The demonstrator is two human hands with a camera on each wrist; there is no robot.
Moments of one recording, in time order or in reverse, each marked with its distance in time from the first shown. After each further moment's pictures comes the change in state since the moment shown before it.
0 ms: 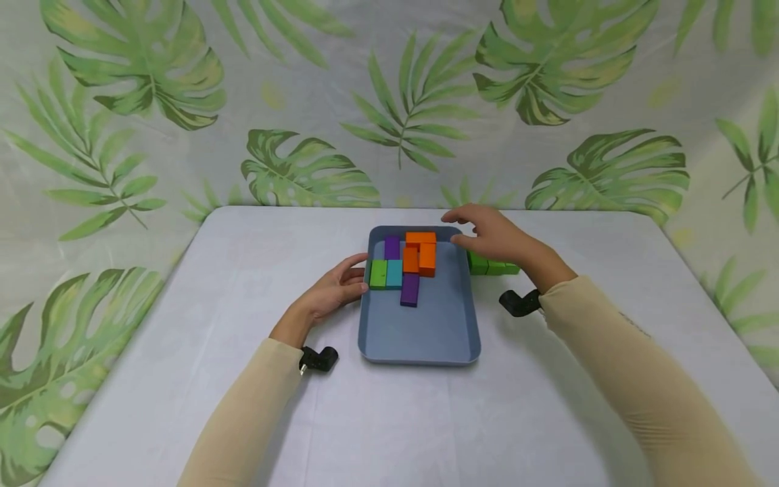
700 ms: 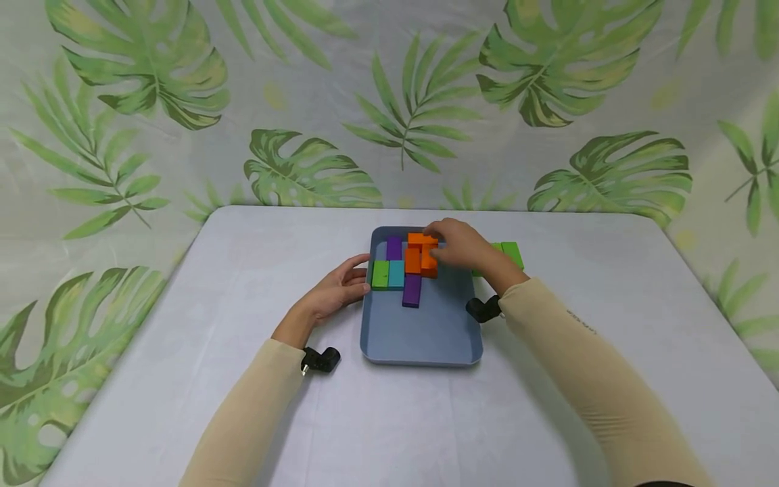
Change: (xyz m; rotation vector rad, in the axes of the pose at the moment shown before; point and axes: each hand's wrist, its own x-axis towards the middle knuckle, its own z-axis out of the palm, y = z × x) left_hand 0.000 0.000 0.000 0.013 0.009 -0.006; right_hand 0.035 -0.016 0.042 -0.078 -0.059 0.143
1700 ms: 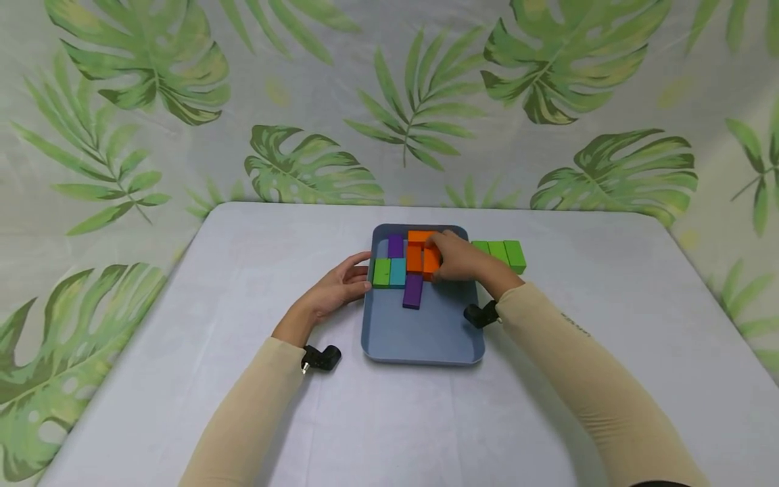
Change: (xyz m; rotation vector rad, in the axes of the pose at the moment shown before) left_hand -0.001 0.000 -0.001 -0.001 0.002 0.008; right_hand 0.006 0.003 0.025 0.008 -0.131 0.124
